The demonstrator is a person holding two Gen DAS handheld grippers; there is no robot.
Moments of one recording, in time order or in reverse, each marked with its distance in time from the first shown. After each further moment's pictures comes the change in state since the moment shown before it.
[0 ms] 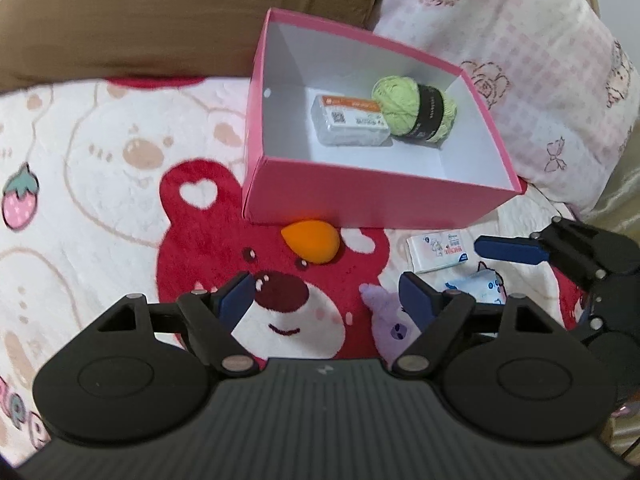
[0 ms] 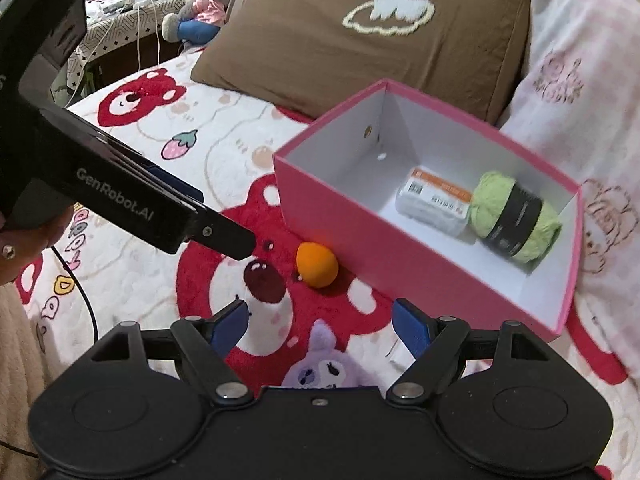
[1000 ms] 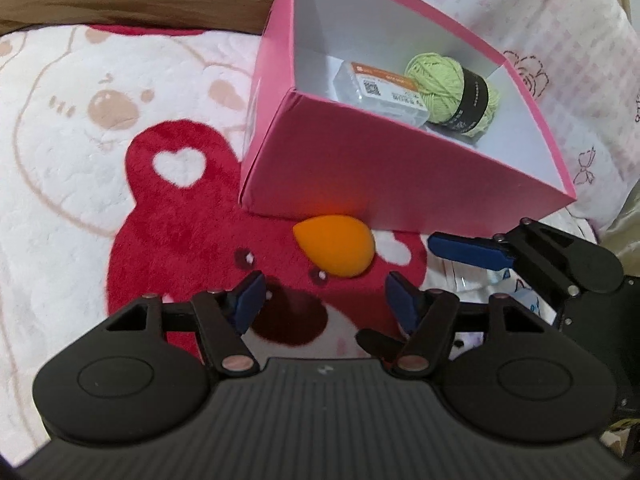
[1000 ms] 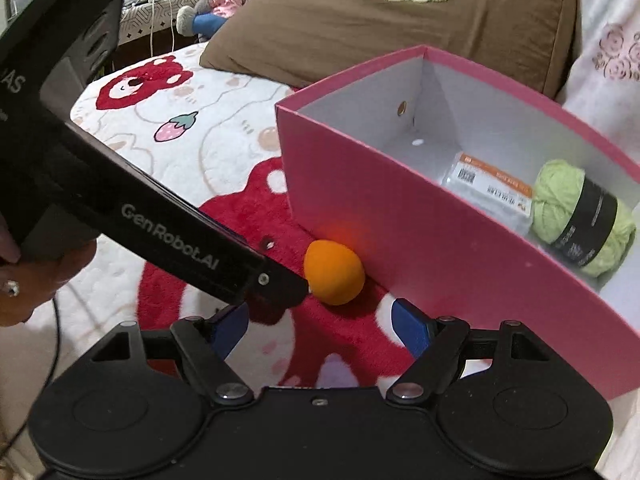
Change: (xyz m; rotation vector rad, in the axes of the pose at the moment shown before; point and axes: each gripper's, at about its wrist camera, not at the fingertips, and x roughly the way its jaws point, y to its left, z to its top) left arm 0.083 0.029 -0.007 -0.050 -0.031 -0.039; right arm 0.088 0.001 -0.015 -0.055 -0.064 0.042
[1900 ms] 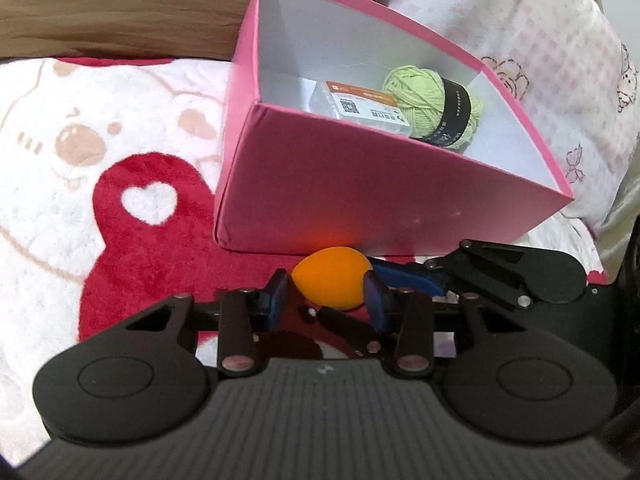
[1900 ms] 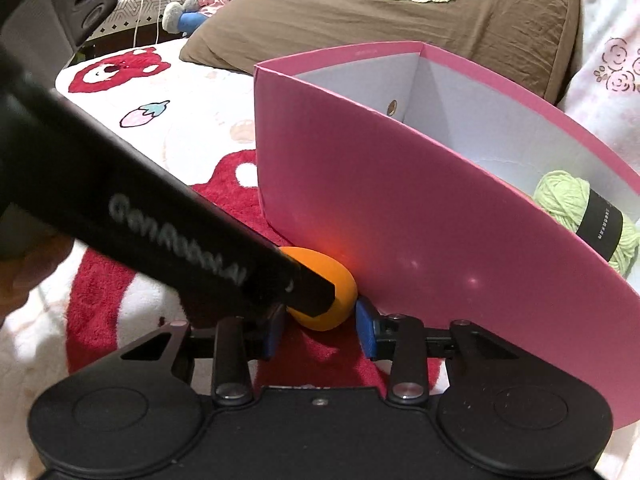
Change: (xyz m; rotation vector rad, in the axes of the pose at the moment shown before) left arm 0.011 -0.006 -0.001 0.087 -0.087 -0.046; right arm 0.037 0.004 -0.011 -0.052 -0.056 -0.105
